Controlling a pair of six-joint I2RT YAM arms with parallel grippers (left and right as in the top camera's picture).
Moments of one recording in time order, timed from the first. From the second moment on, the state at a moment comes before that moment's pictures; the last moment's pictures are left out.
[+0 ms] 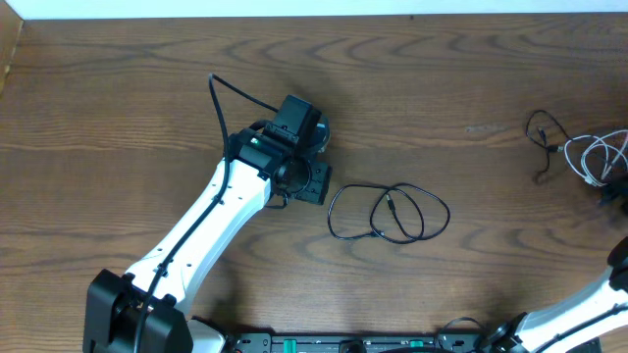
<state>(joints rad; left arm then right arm) -0.49 1.56 1.24 -0.96 0.17 -0.21 -0.76 2.03 1.53 -1.20 0.12 0.42</state>
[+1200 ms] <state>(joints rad) -0.49 1.56 1.24 -0.96 0.17 -0.21 -0.79 1.71 1.53 -1.47 0.12 0.70</state>
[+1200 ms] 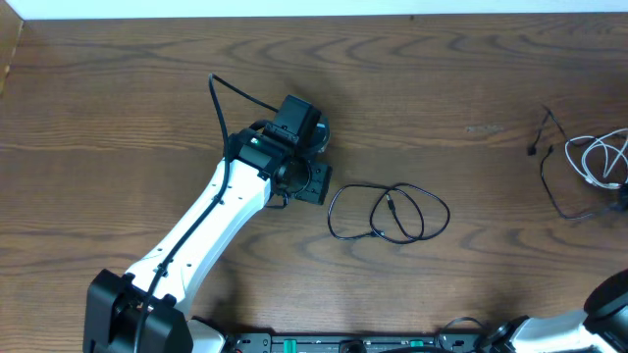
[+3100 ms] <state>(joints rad) -0.18 1.46 1.24 -1.07 0.05 -0.54 0.75 1.71 1.05 -0.71 0.00 0.52</state>
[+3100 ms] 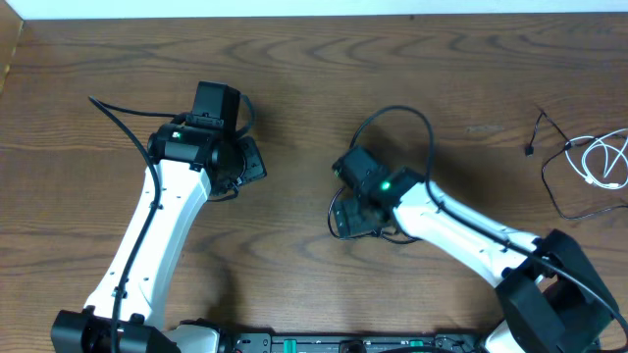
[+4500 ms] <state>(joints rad) -0.18 1.46 1.24 -1.08 0.05 -0.54 0.51 1.52 1.34 -0.77 -0.01 0.44</state>
